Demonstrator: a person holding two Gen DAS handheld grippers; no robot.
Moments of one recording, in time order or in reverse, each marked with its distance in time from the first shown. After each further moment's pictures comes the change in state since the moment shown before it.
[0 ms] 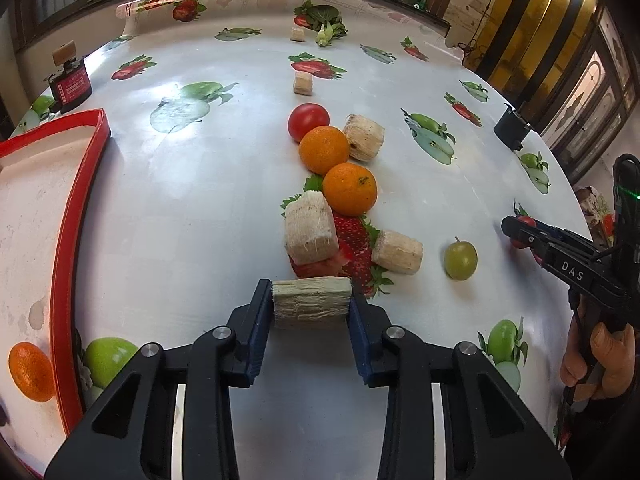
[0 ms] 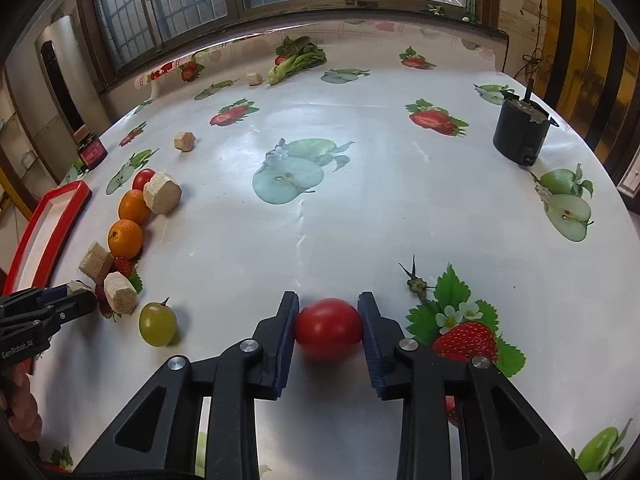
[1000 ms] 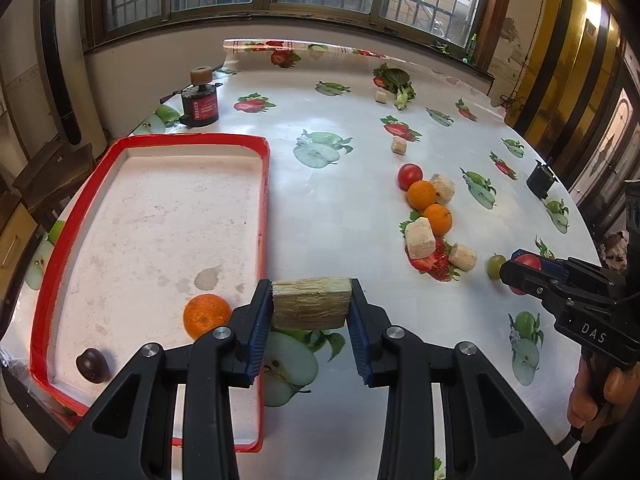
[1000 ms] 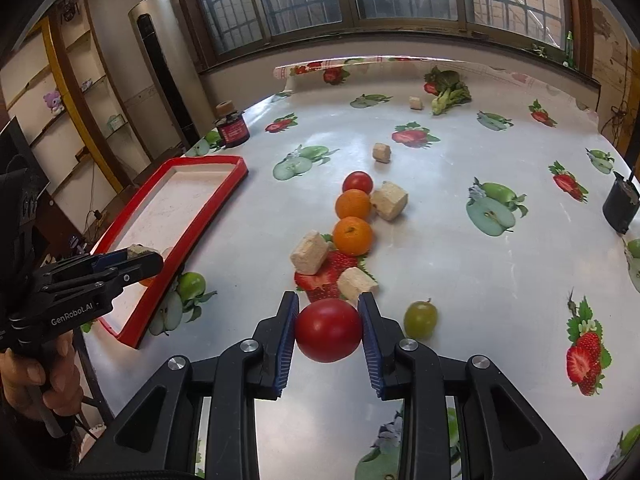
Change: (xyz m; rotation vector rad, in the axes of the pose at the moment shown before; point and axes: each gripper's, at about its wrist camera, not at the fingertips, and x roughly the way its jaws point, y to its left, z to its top) left arm -0.096 0.071 -0.032 -0.099 -0.165 0.170; right arm -0.059 0.141 -0.010 -0.196 -0.037 0.288
